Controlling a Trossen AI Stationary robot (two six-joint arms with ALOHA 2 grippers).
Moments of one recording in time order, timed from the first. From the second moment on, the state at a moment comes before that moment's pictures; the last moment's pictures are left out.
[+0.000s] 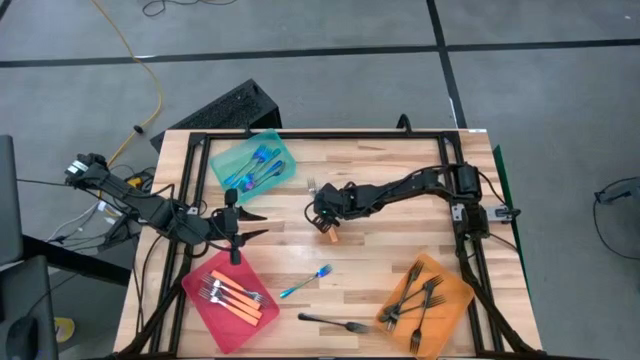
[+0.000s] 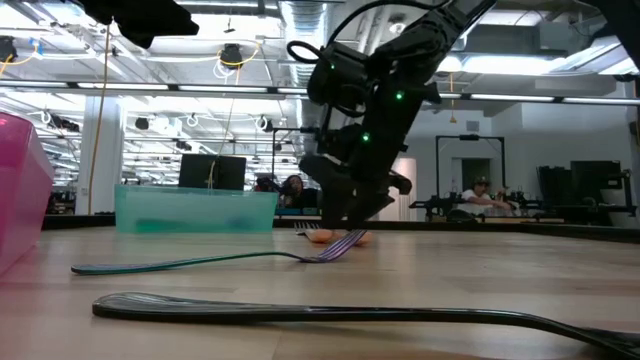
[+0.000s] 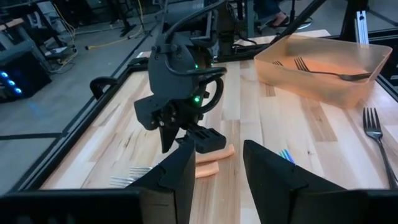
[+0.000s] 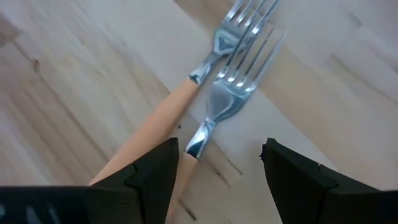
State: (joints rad) left arm -0.47 0.82 0.59 -0.17 -0.64 -0.09; right arm -0.06 2.01 1.27 -0.36 0.35 0.60
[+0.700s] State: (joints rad) left arm -0.47 0.82 0.59 -0.17 -0.67 -0.09; right arm -0.07 2.02 1.27 -0.42 0.36 0.58
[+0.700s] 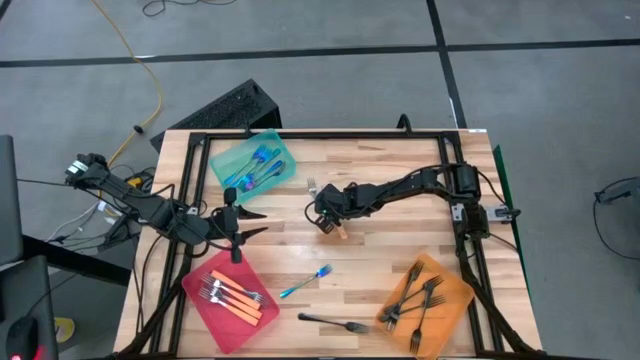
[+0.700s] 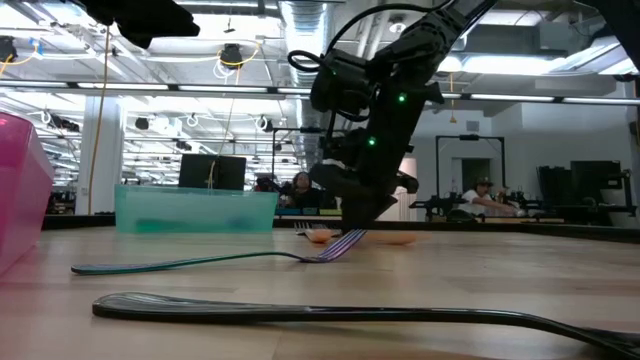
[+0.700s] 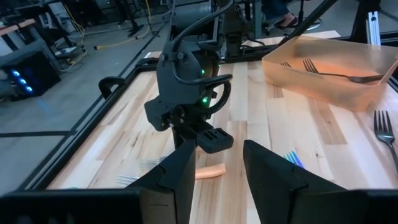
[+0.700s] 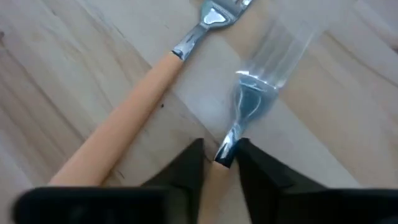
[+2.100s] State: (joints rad) left arm -0.38 0.82 0.55 0.09 -0.57 -0.14; right arm -0.09 1.66 1.27 0.13 0.27 0.00
